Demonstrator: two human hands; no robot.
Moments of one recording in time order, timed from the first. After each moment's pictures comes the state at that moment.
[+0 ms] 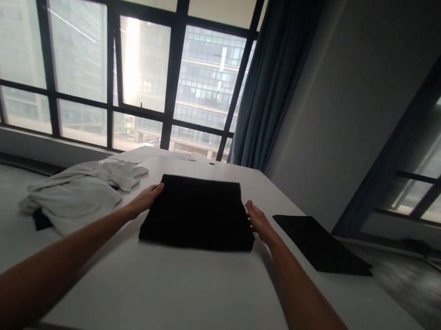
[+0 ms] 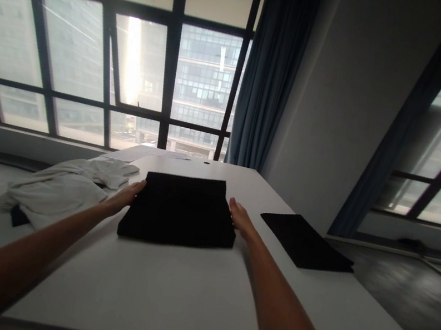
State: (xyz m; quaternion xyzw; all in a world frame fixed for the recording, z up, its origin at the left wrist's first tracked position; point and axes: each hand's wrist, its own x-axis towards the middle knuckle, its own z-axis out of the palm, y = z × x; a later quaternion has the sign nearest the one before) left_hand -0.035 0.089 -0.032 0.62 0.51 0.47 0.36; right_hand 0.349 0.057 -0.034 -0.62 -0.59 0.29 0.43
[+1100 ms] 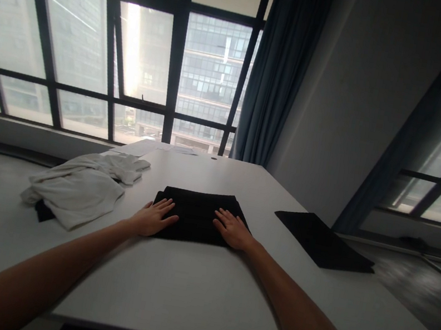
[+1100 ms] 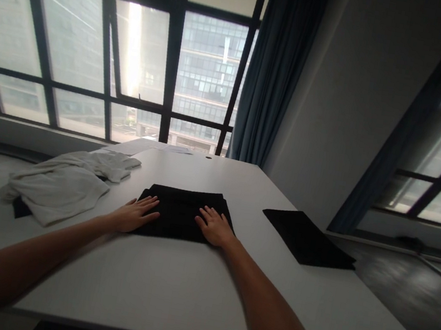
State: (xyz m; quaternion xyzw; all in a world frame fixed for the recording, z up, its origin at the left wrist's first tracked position) left_hand -0.016 0.055 -0.078 0.83 0.54 0.10 0.10; right_hand 0.285 0.035 -0.062 -0.60 -0.79 0.12 0.08
